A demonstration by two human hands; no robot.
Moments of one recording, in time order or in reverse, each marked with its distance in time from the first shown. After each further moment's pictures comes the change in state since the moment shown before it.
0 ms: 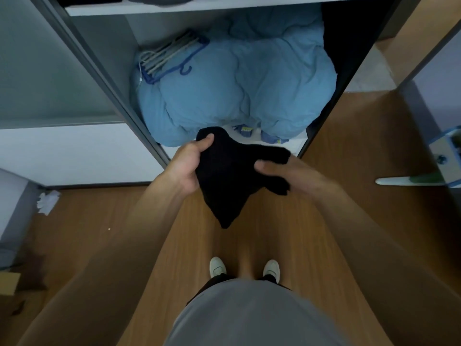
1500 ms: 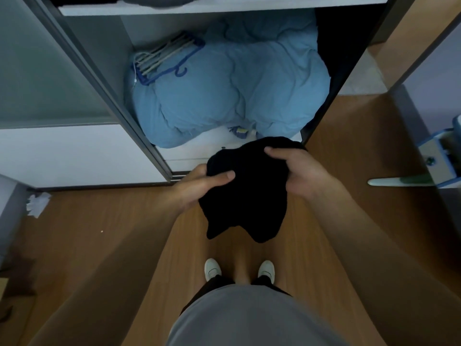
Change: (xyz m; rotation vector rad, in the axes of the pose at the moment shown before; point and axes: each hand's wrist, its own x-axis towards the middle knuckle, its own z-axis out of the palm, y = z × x) left_hand 0.010 -0.036 -0.018 0.470 -0.260 0.108; right_hand 0.004 -0.017 0.006 0.440 0.368 0.204
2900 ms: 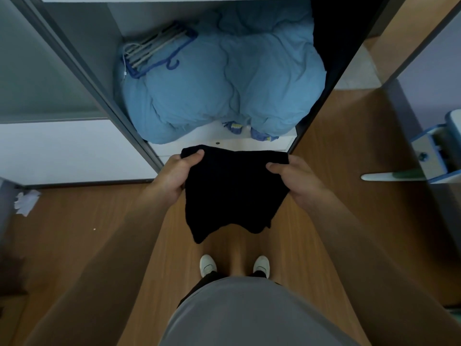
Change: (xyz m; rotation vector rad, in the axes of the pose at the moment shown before) left_hand 0.021 -0.001 -0.024 -0.229 0.347 -0.070; right_hand 0.028 0.027 -0.041 -0.458 0.113 -0.178
